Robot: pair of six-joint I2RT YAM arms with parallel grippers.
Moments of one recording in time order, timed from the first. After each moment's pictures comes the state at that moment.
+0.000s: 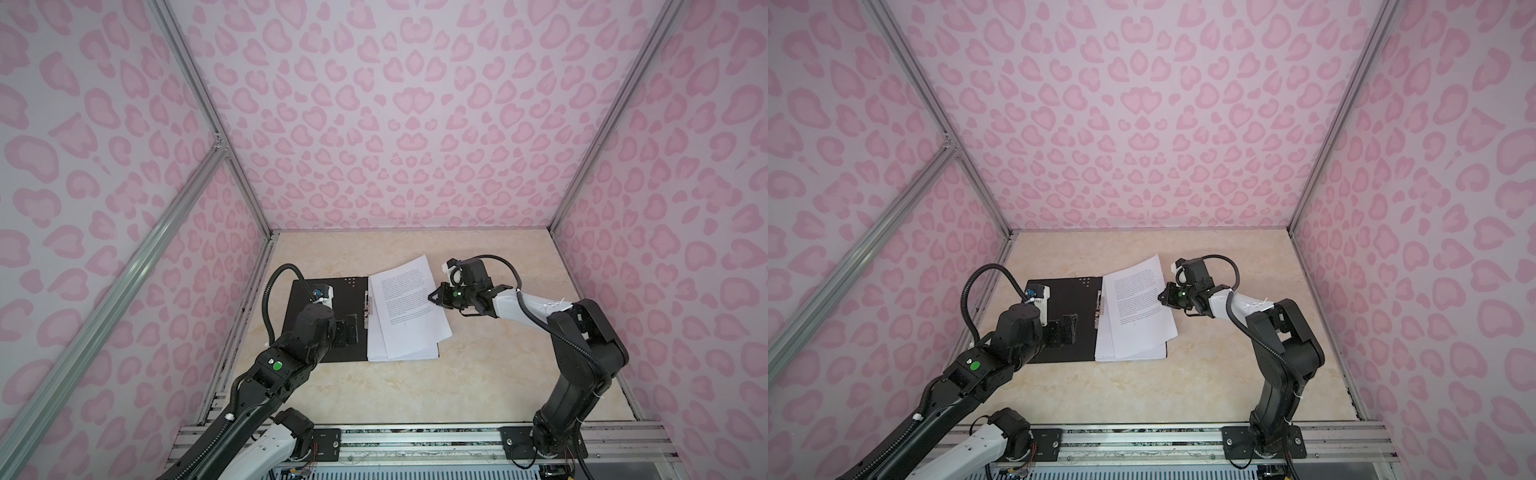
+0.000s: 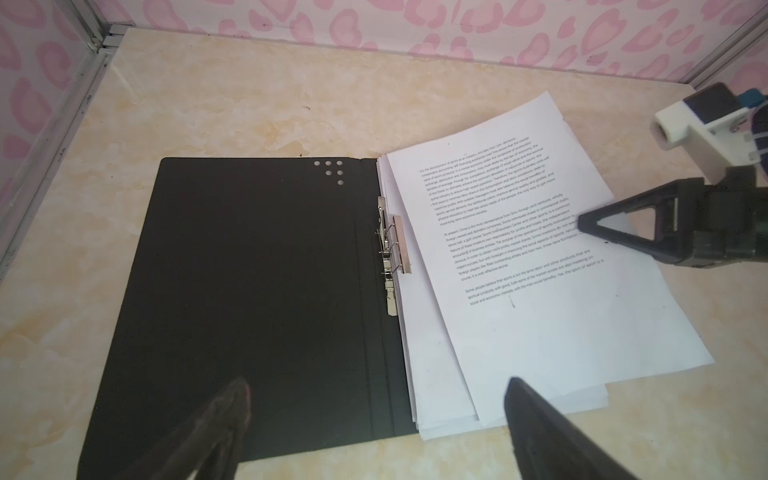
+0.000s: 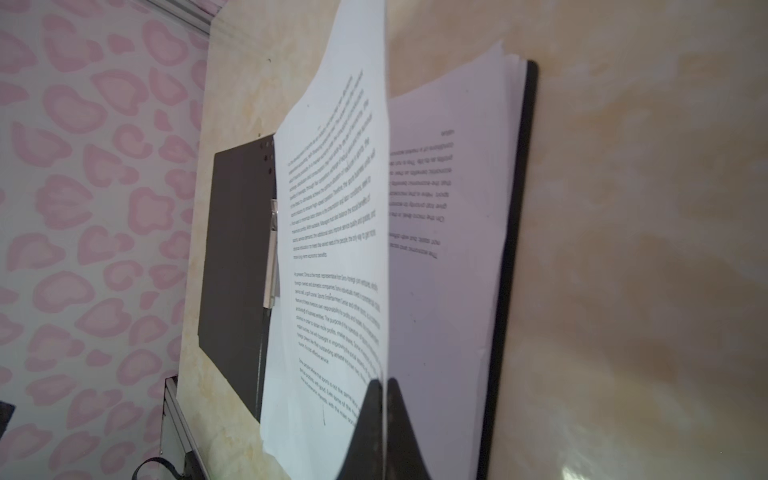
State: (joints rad) left arm -0.54 0.76 0.73 -0.63 -0.26 -0.41; right arm 0.43 1.78 1.00 -0.02 -0.45 0.64
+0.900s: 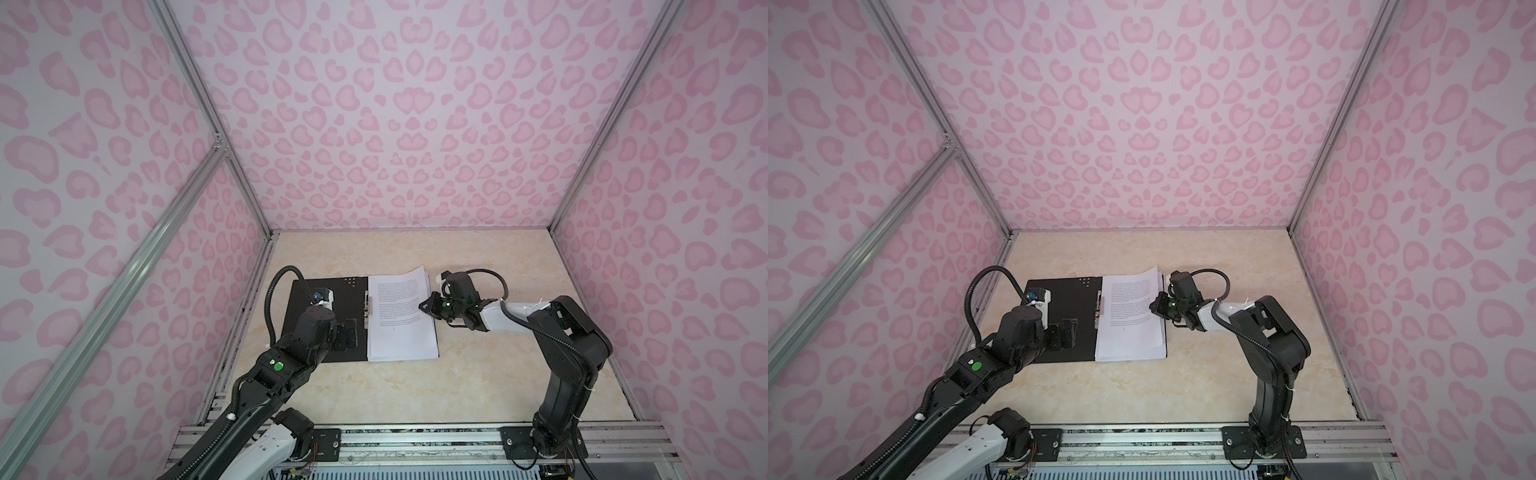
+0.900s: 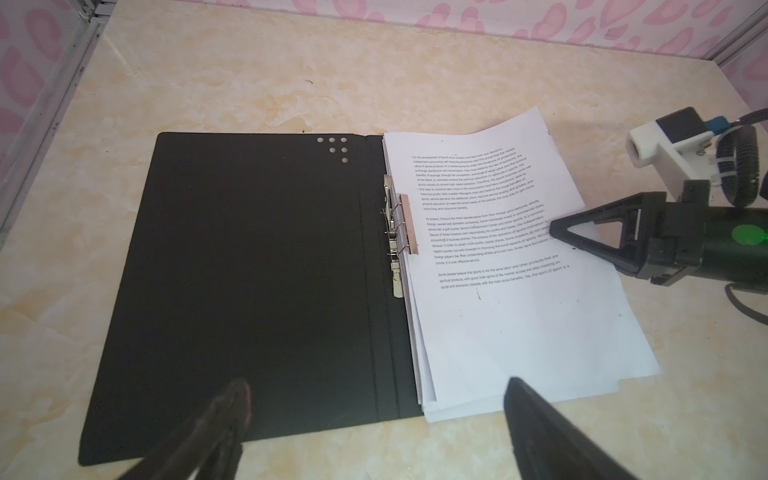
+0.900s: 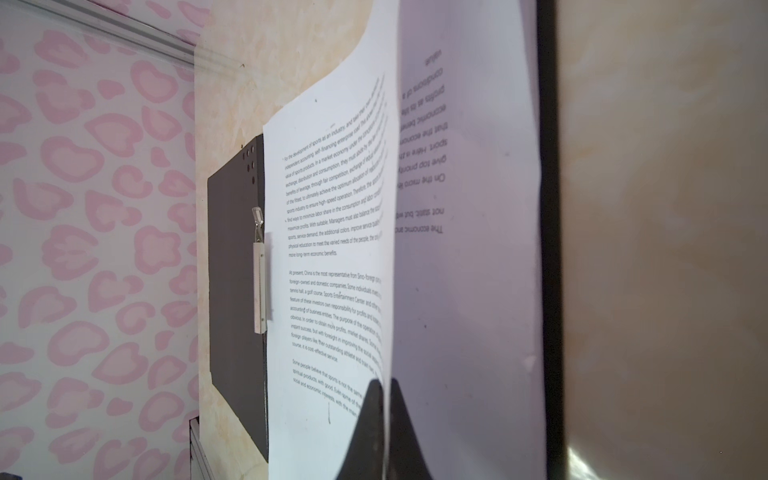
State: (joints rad) left arm -0.54 0.76 0.72 -0.66 -0.25 -0.42; right arm 0.53 1.85 0.93 0.20 -0.37 0.89
